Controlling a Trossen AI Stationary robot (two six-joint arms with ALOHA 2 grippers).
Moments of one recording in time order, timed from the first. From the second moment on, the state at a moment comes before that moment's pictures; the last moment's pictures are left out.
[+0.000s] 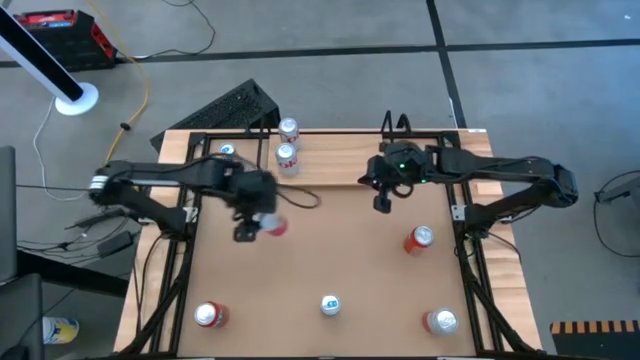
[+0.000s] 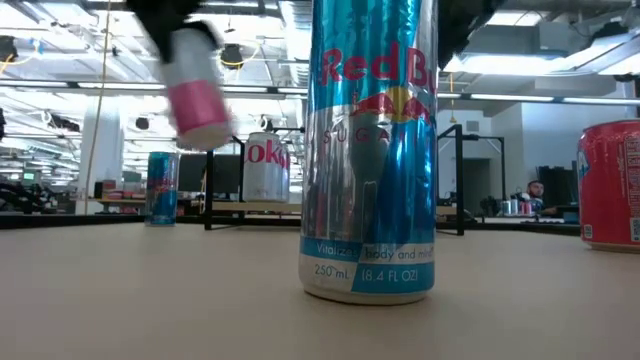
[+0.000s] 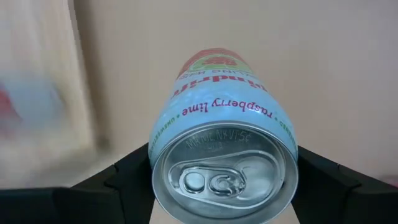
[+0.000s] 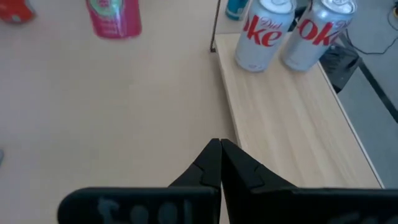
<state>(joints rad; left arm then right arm) 0.02 1.43 1.43 -1.17 -0.03 0.13 -0.16 1.22 1.11 -0.57 0.05 -0.08</state>
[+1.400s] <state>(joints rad) 0.40 2.21 2.31 -1.32 -0.09 0.76 -0.25 1.19 1.11 -0.75 0.11 -0.11</state>
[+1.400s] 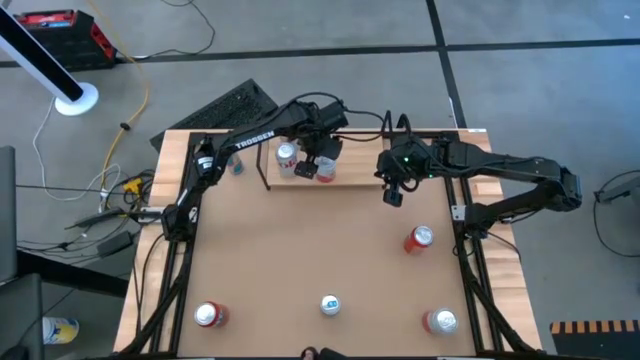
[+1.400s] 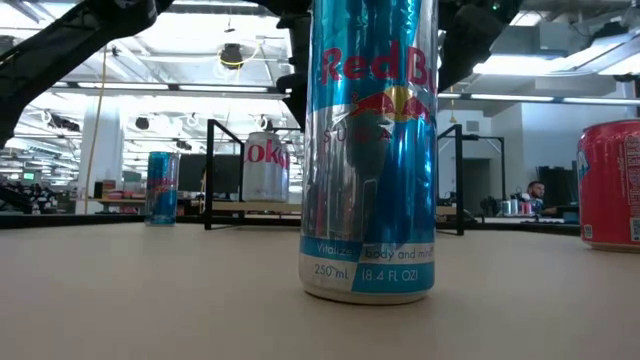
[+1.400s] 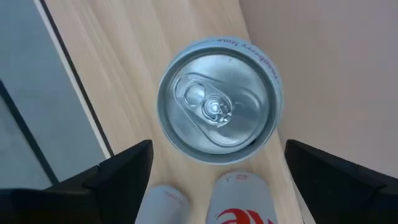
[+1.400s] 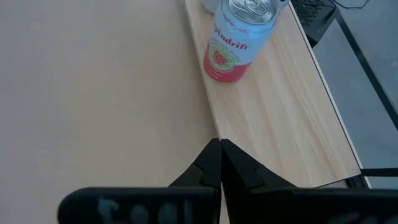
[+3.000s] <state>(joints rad) 0.21 0.51 0.49 -0.16 0.03 0.35 -0.34 1.69 1.11 -0.14 -0.15 -0.20</state>
